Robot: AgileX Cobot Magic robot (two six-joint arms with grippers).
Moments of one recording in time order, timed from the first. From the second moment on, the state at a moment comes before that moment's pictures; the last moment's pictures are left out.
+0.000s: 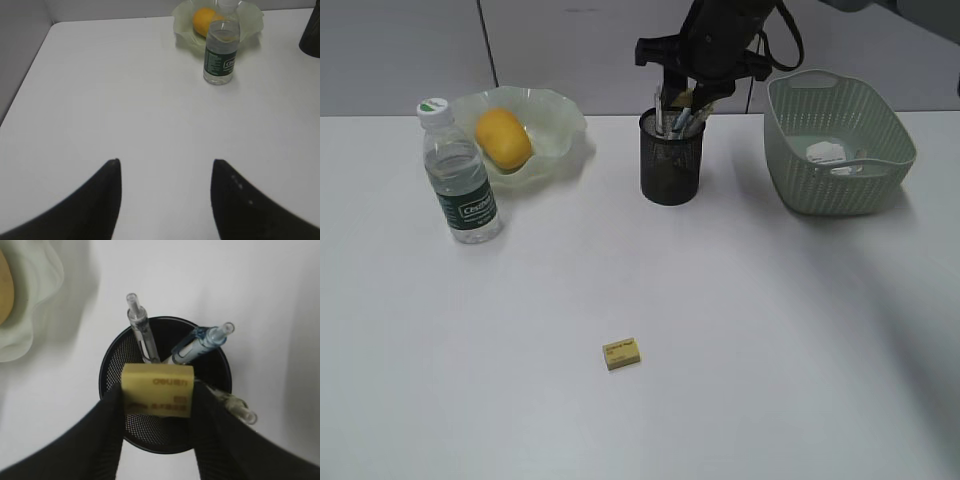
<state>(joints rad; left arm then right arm) -0.08 -0.01 -0.52 0.05 1.07 -0.04 0.43 2.39 -2.23 0.09 0.93 0.28</state>
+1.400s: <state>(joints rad) -0.08 -0.01 -0.52 0.05 1.07 -0.04 0.32 2.31 -2.54 0.07 1.21 0.14</state>
